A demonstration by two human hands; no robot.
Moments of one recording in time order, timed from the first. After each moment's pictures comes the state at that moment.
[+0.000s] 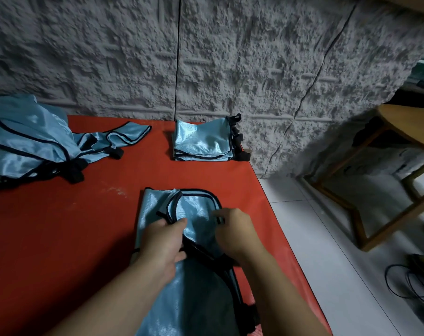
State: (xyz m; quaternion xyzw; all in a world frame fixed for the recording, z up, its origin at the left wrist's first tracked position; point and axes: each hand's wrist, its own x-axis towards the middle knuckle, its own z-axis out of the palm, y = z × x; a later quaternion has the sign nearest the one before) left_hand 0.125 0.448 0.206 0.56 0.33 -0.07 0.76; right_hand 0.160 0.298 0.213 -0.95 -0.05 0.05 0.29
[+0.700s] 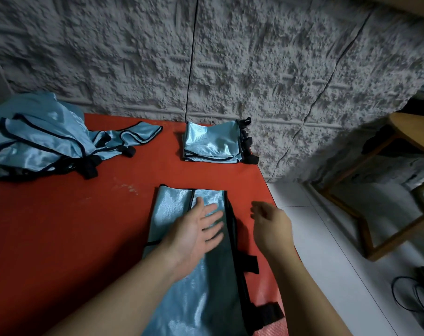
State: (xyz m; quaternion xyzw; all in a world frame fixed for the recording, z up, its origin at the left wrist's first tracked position) left_hand 0.121 0.438 0.232 0.43 0.17 -0.20 0.86; right_hand 0.162 0.261 0.217 -0.91 0.10 -0.08 0.39
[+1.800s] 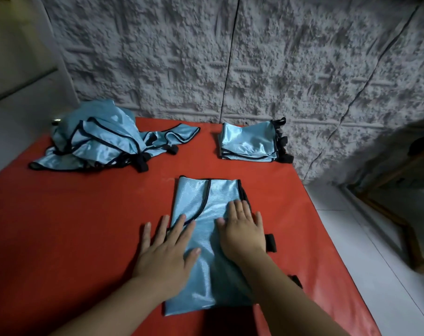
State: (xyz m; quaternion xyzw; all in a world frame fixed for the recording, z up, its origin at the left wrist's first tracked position) left_hand 0.039 0.558 0.141 1.00 0.02 -0.06 0.04; right_hand 0.135 0.378 0.165 -0.99 -0.10 0.08 0.09
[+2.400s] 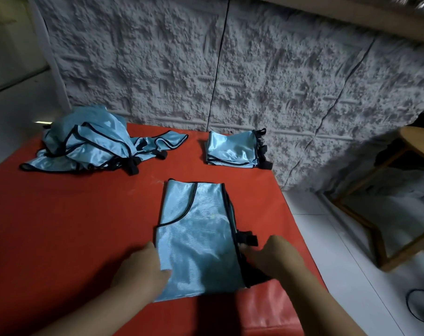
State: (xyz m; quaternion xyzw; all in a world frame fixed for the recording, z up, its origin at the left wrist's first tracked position) left_hand 0.000 0.546 0.202 0.95 0.20 -0.11 0.19; right_hand 0.073 0.287 0.246 -0.97 0.12 0.16 0.13
